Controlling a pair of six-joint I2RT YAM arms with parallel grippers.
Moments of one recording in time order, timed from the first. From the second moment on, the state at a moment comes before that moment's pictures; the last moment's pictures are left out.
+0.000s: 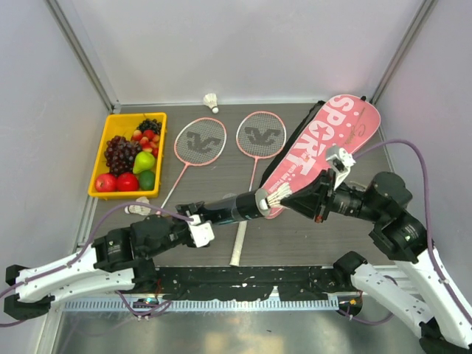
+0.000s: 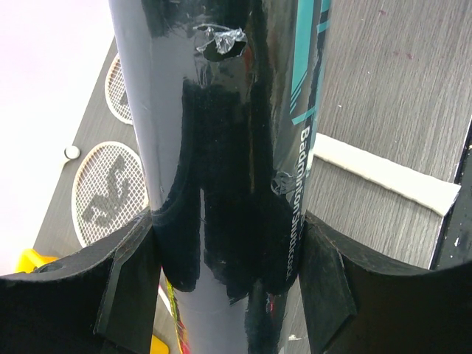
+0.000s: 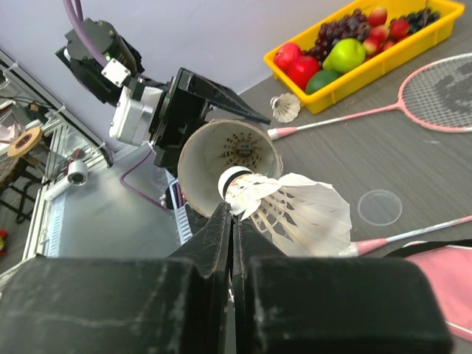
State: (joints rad) left arm -1.23 0.51 0.63 -0.46 -0.26 0.49; right arm 0.53 0.60 0.97 -0.39 -0.70 0.36
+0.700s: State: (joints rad) left arm -1.23 0.56 0.65 -0.53 -0.26 0.47; right arm 1.01 0.82 1.02 -0.42 -0.21 0.35
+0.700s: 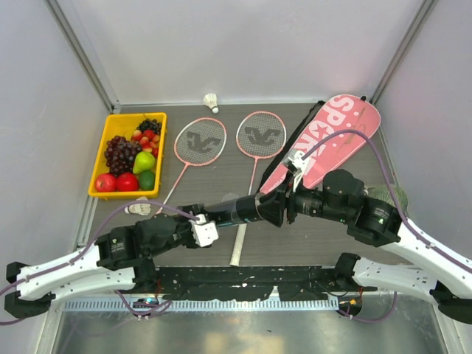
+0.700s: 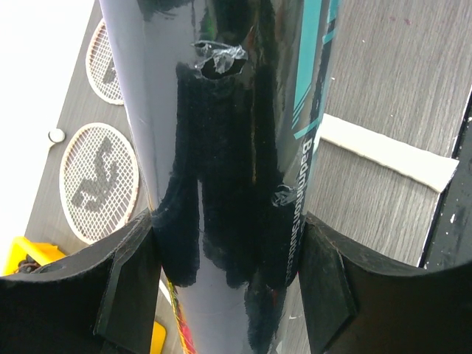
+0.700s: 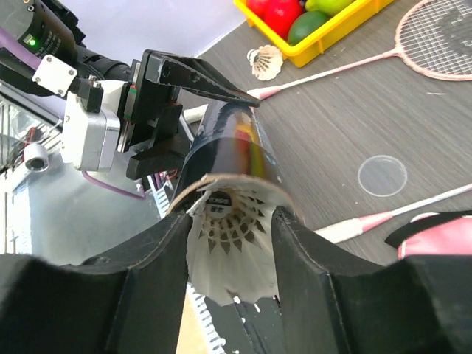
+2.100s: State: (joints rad) left arm -1.23 0.53 0.64 -0.54 -0.27 0.50; right arm 1.04 0.85 0.97 -0.34 -0.06 0.62
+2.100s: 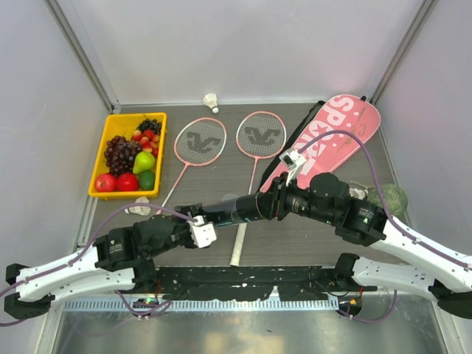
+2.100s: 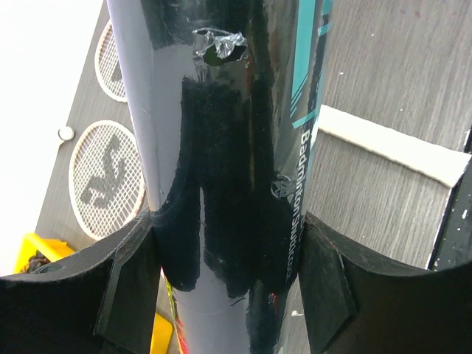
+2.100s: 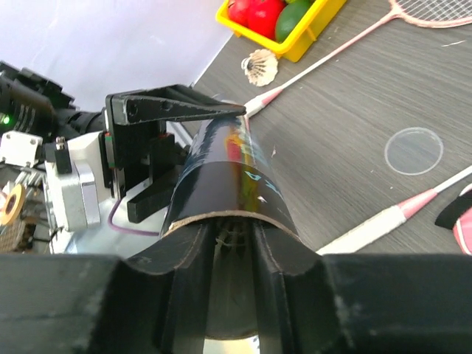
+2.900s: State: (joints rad) left arm -1.23 0.41 0.62 -0.53 -0.30 0.53; right arm 1.03 0.66 1.04 -0.81 0.87 0.52
